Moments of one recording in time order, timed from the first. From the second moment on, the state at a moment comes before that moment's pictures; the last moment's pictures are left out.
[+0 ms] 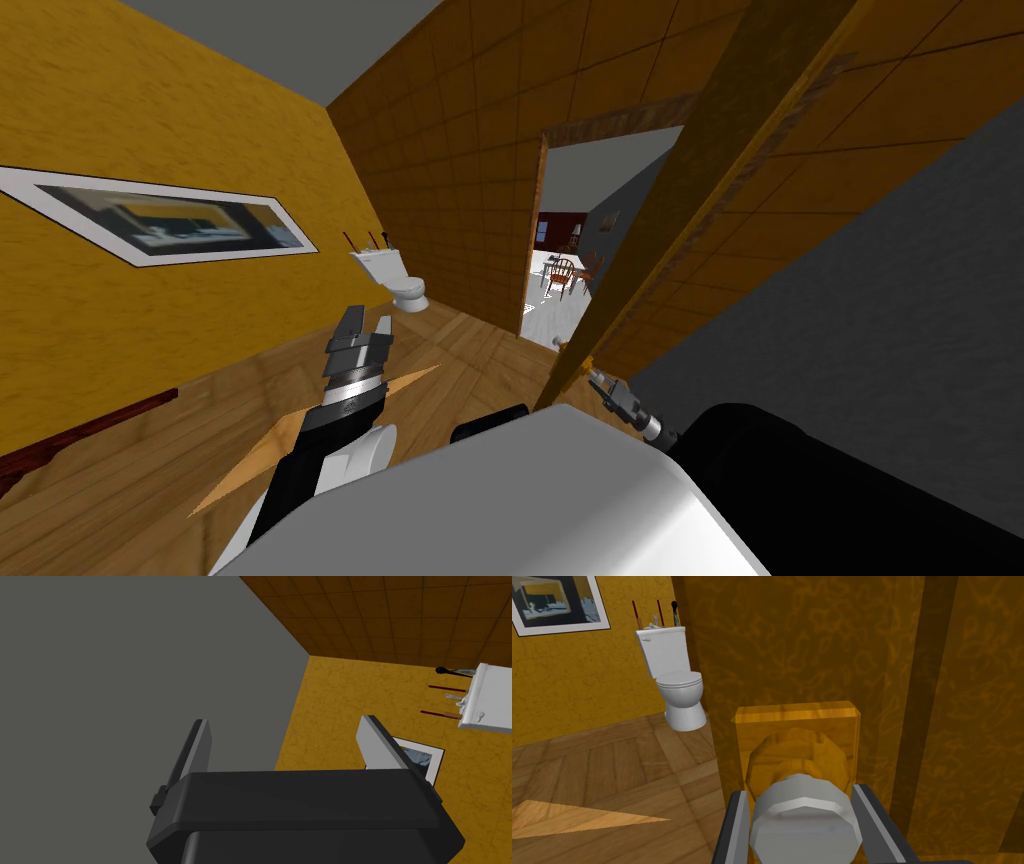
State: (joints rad) arm 0.57 -1.02 0.58 -1.07 -0.53 -1.42 -1.90
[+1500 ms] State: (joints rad) arm 0.54 -1.01 0.63 -0.89 -0.44 -1.57 -1.94
